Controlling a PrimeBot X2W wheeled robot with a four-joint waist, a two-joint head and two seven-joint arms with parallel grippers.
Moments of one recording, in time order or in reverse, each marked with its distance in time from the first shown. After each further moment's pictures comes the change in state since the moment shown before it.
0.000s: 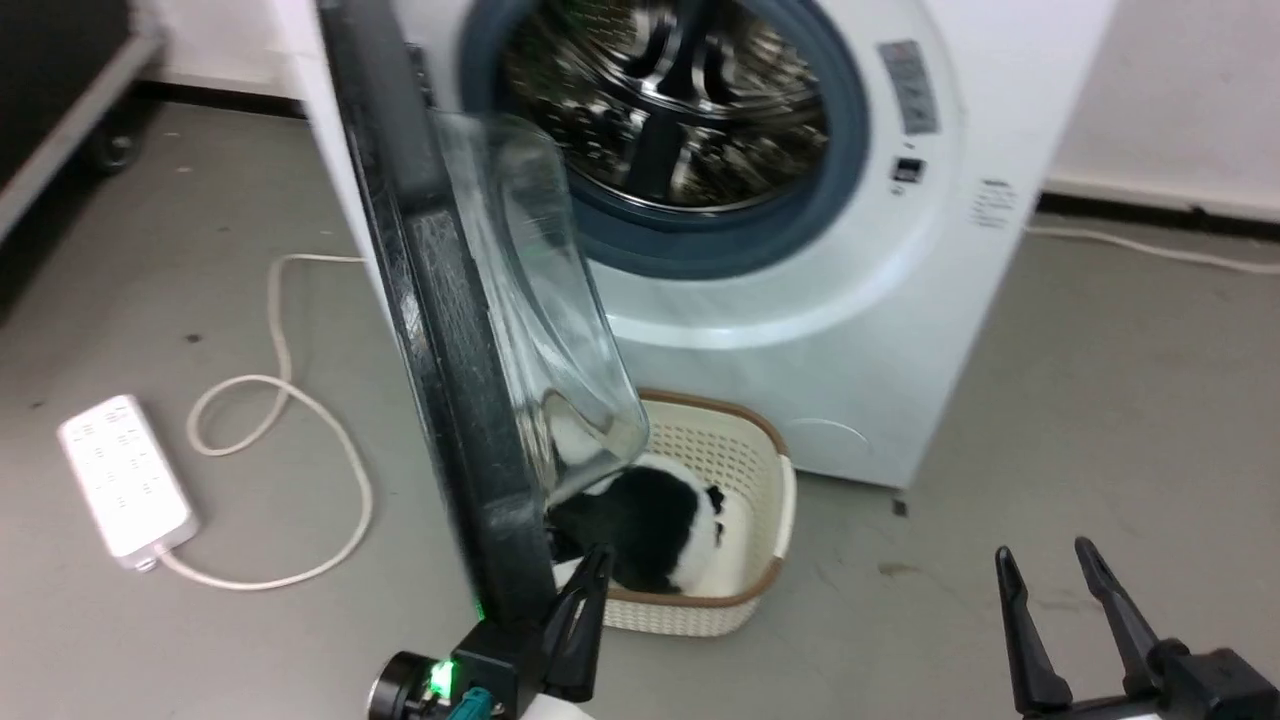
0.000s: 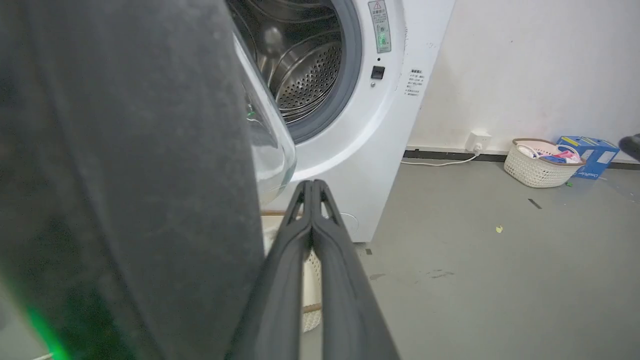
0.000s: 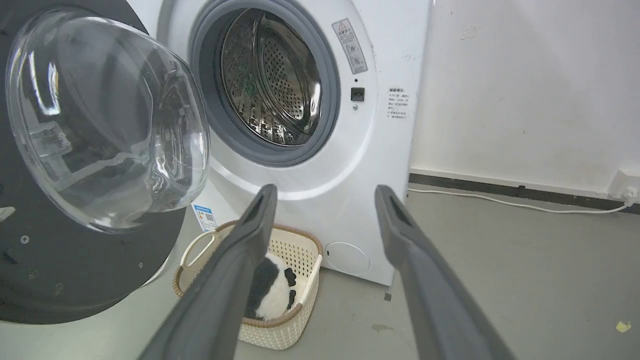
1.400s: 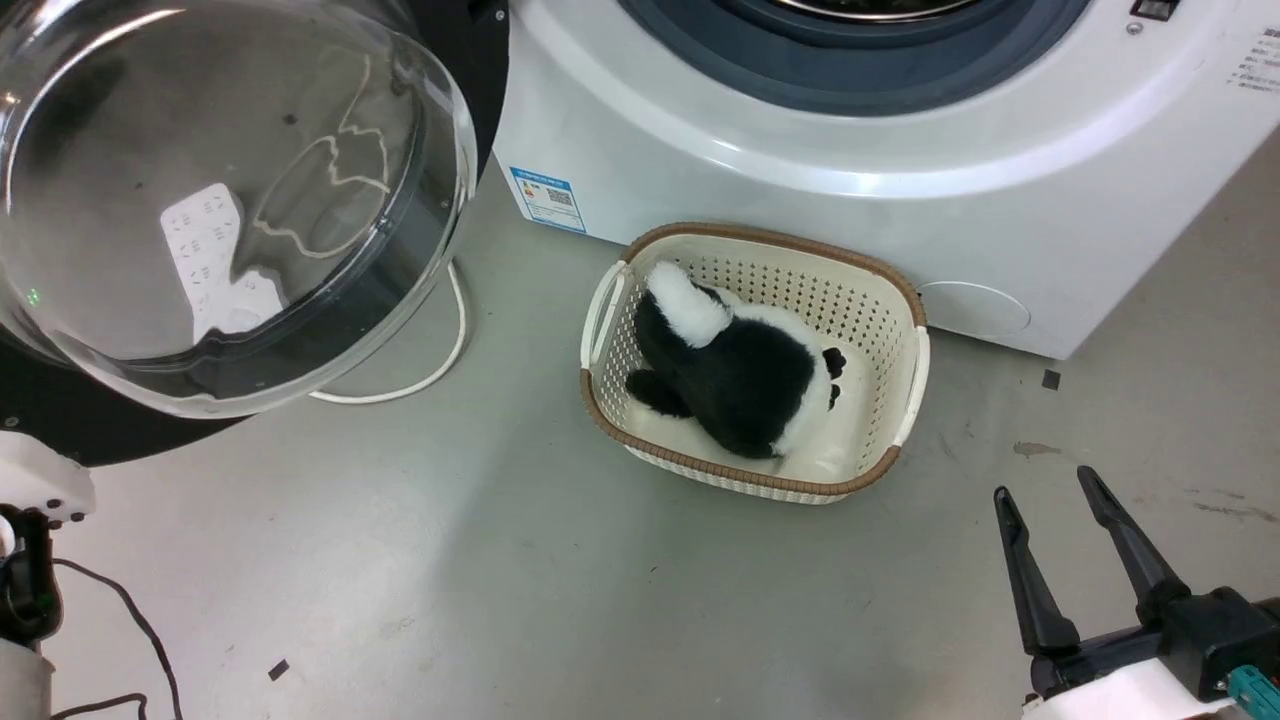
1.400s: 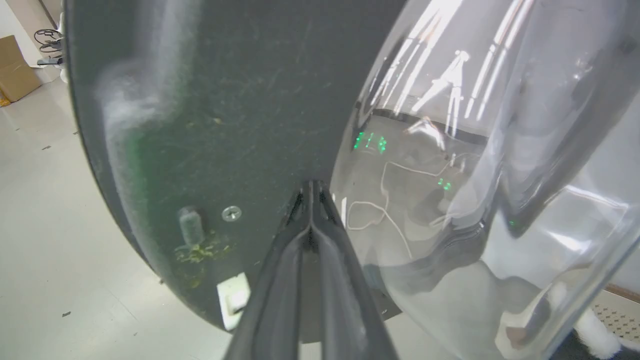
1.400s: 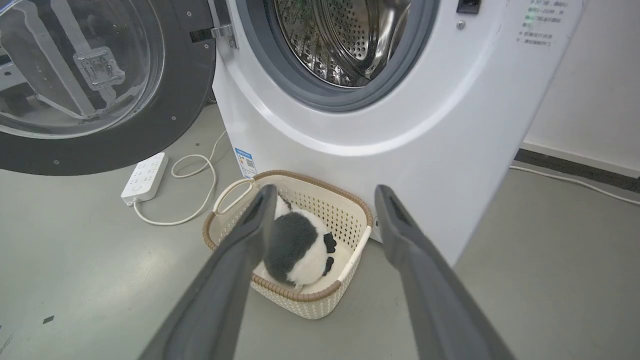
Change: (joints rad) left arm -0.410 0.440 0.525 0.380 -0.284 -0.017 0.070; right arm -0.093 -0.050 0.004 -0.016 -0.083 0.000 0.000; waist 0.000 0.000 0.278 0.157
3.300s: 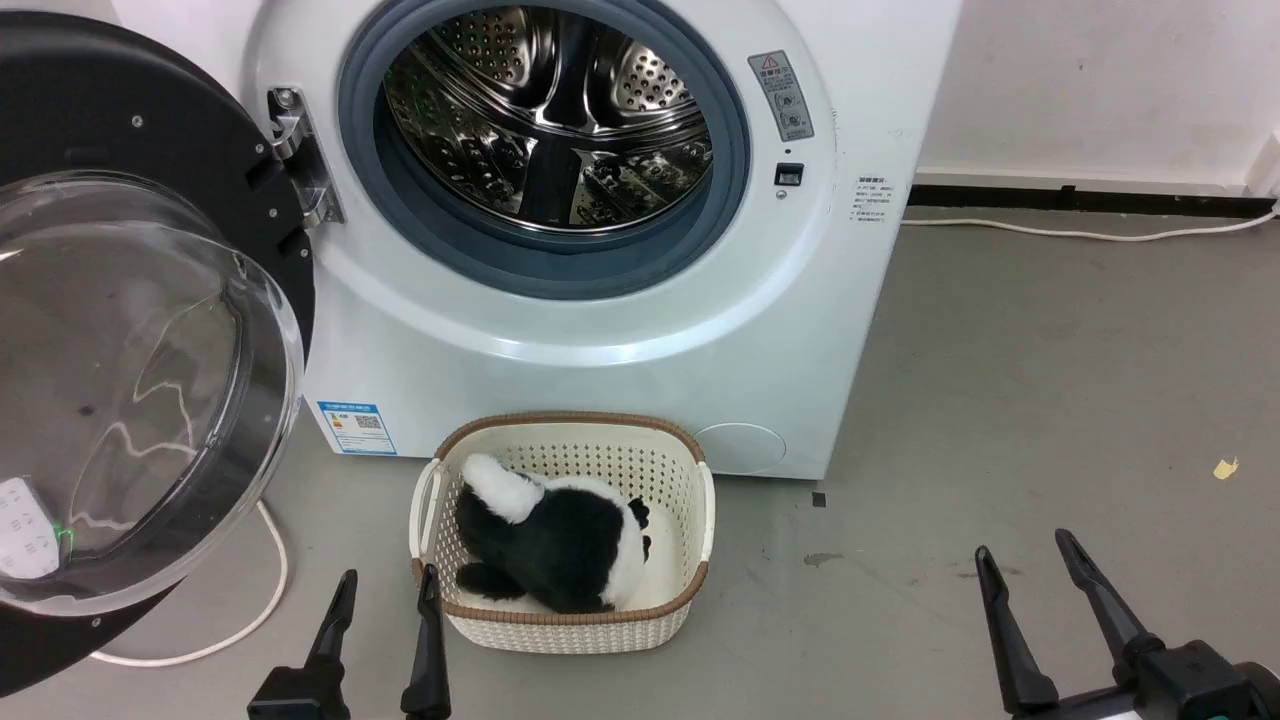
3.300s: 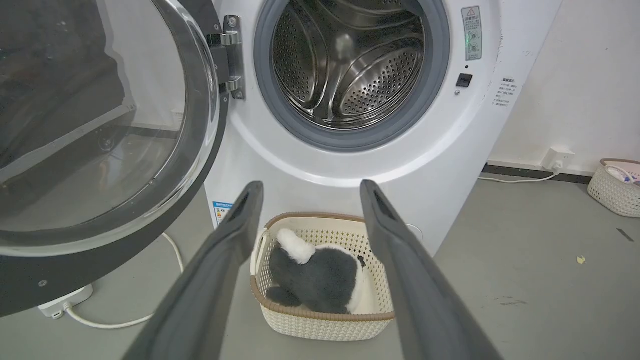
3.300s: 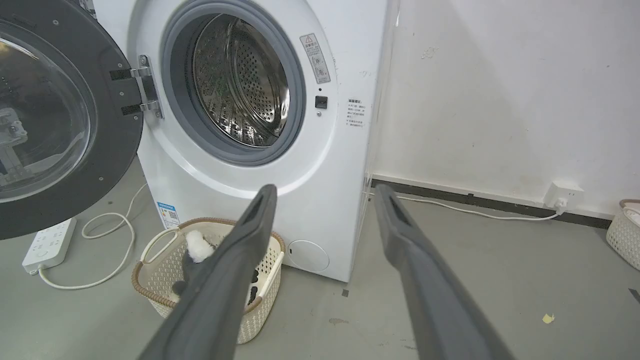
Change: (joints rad) left arm 0.550 -0.382 -0.253 -0.472 0.271 0.057 -0.082; right arm 0.084 0.049 -0.005 0.010 -0.005 0.000 0.000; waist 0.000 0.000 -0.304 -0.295
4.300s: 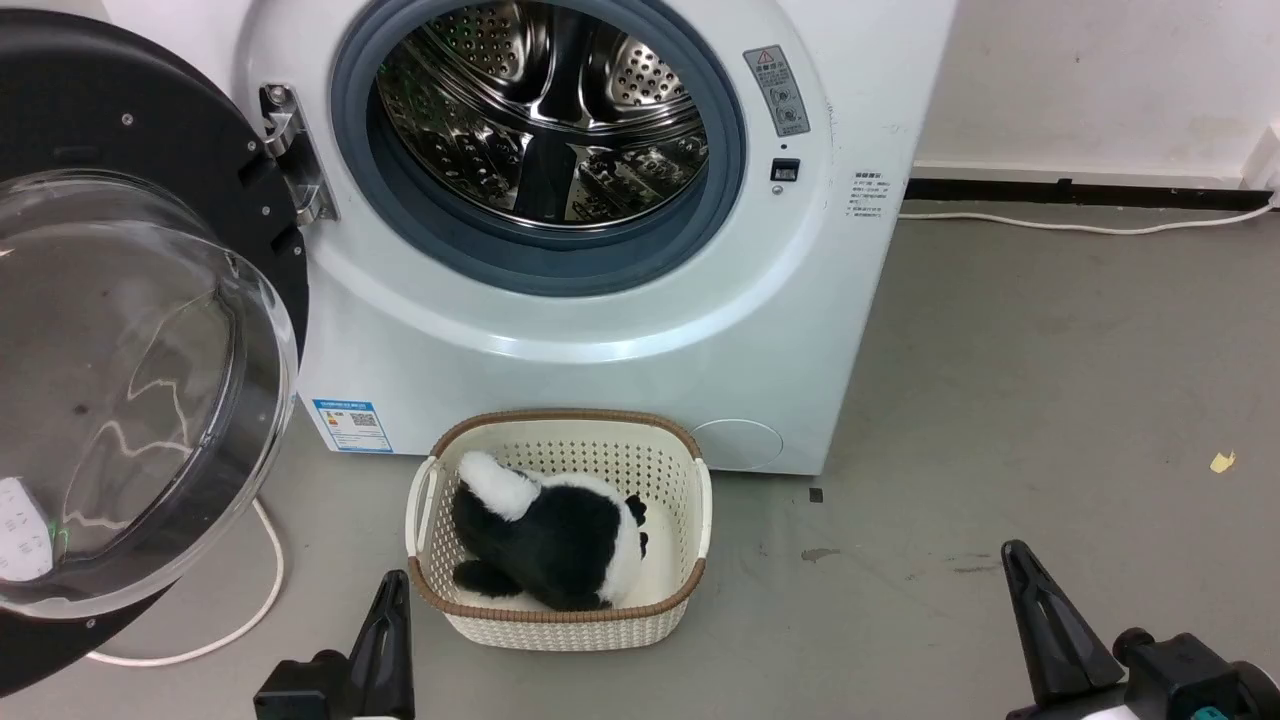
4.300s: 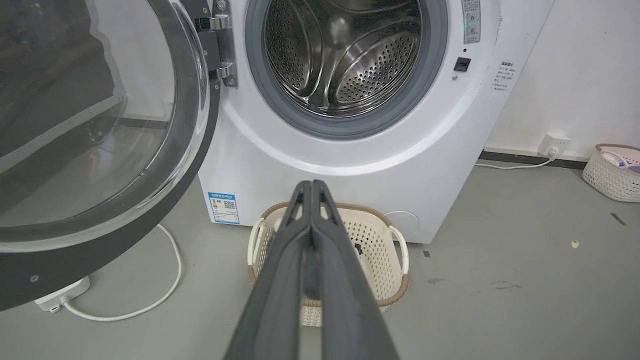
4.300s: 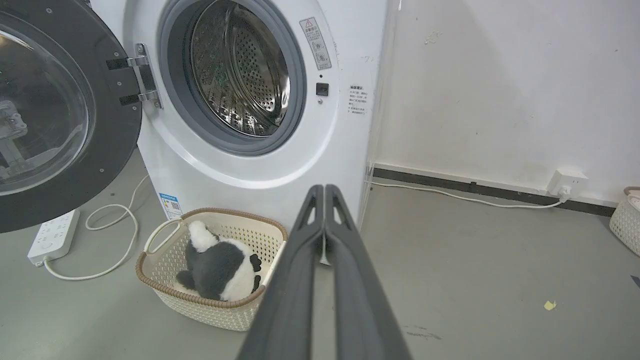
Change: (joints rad) left arm -0.003 -0.010 0.016 0.008 0.019 -0.027 0.036; right arm -0.004 0.000 0.010 0.004 0.008 0.000 0.036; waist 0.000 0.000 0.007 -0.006
